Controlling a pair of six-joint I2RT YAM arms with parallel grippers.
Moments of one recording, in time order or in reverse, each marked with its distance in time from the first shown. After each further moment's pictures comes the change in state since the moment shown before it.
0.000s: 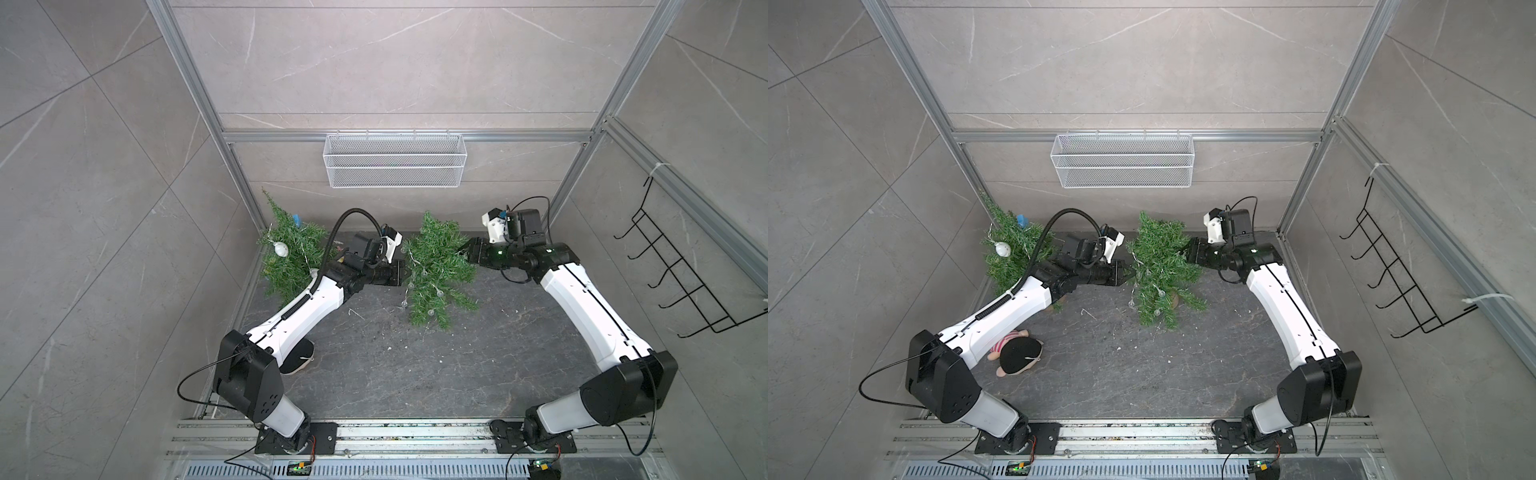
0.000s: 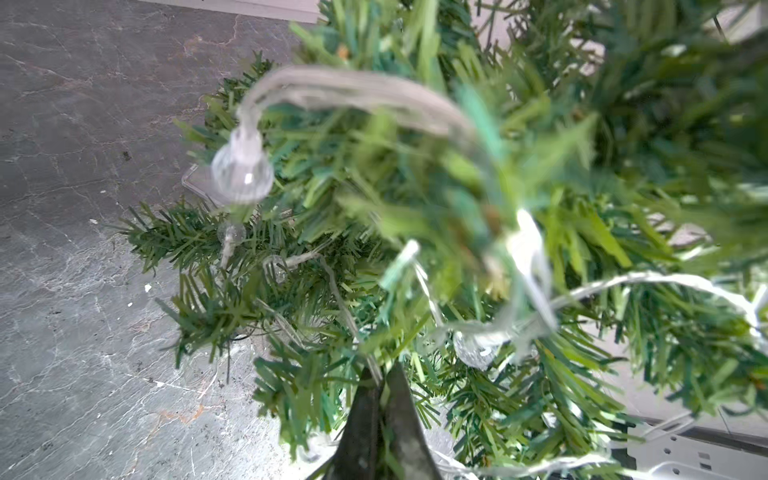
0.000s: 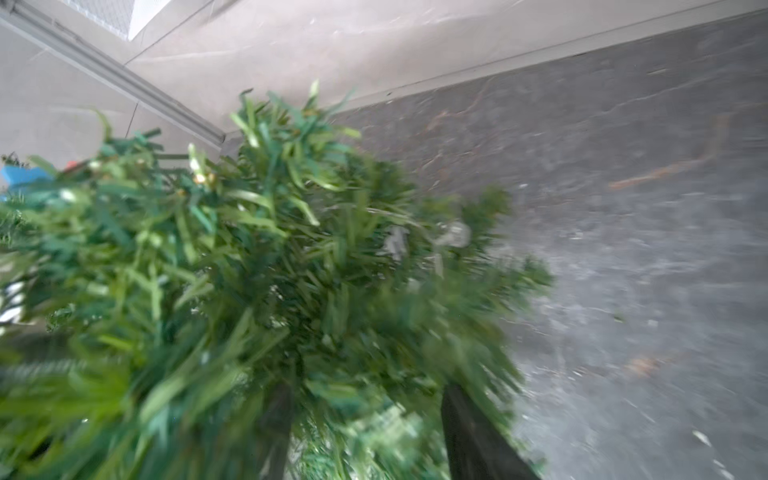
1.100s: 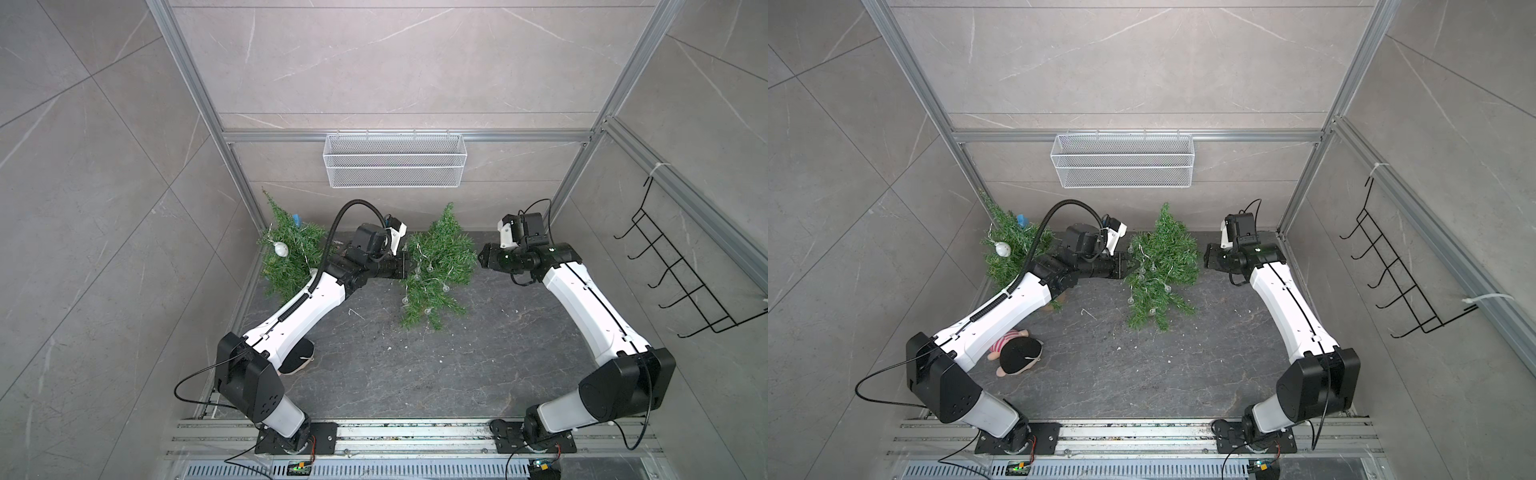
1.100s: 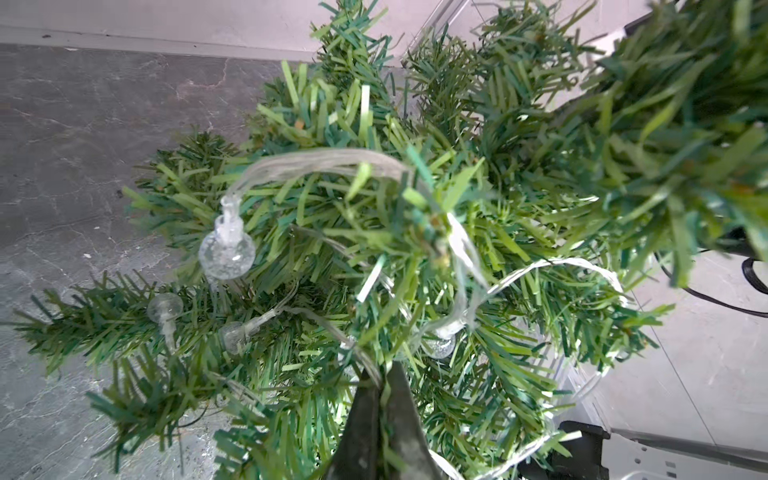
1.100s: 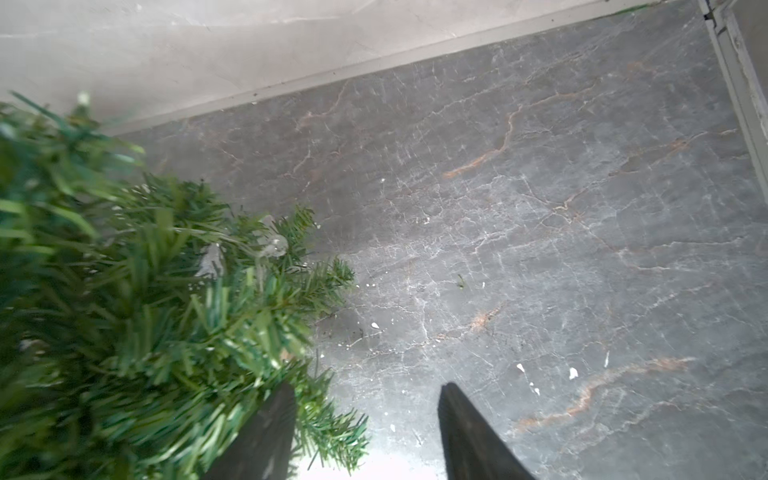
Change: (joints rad) left arm -0.042 0.010 0.108 -0.039 -0.040 -0.017; right arm -0.025 0.038 -0.037 -0.057 0.270 -0.070
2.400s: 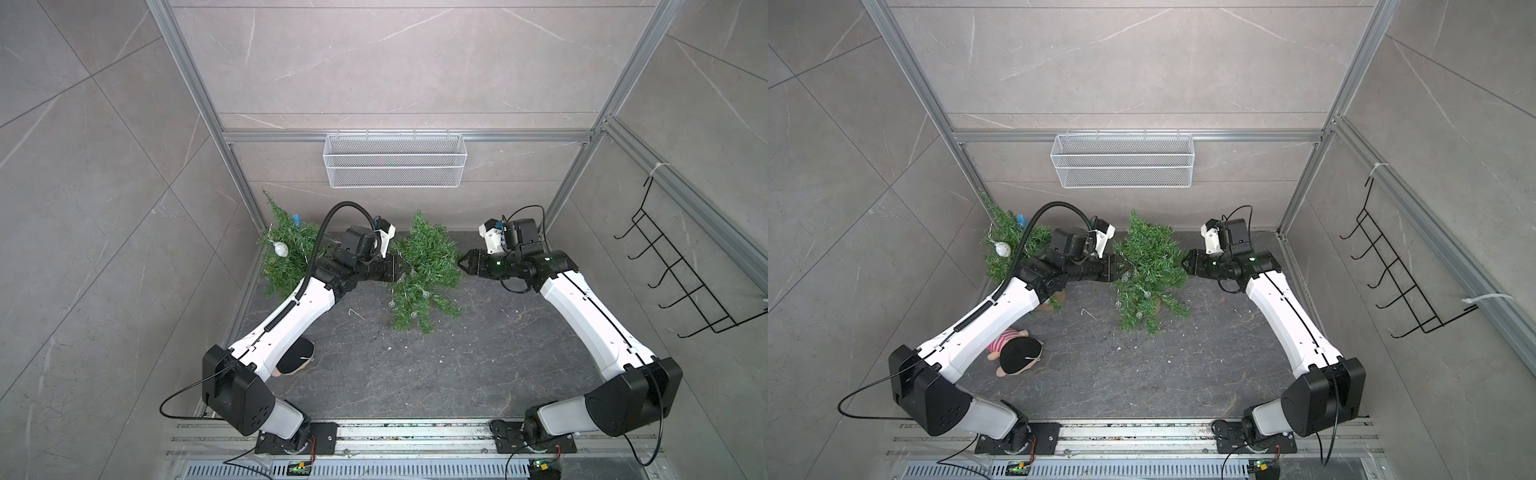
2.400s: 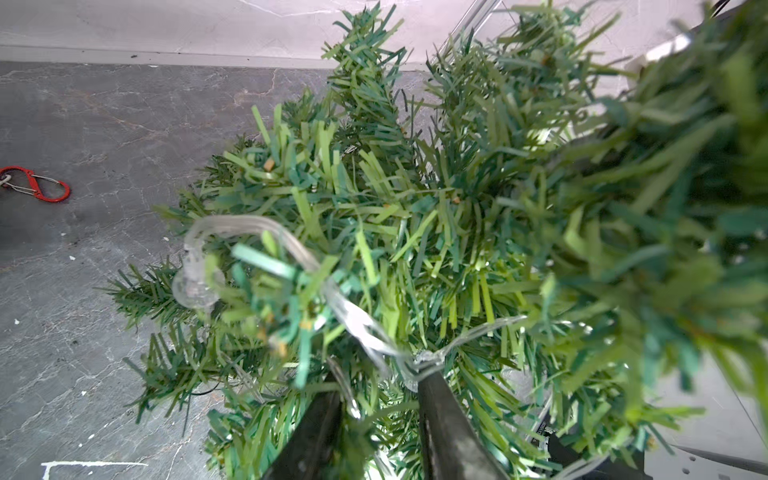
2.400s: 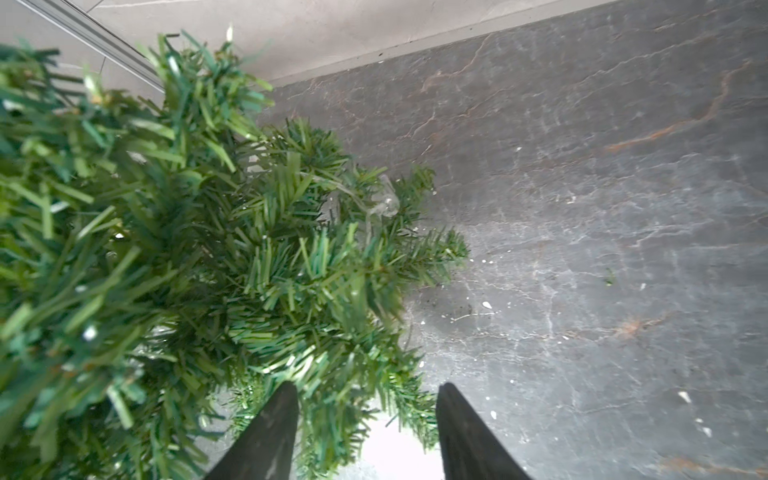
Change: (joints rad) left arm 0.032 -0.087 -0.057 -0.061 -0.052 0.058; right arm 0.089 -0.064 -0.061 0.062 -0.252 0.047
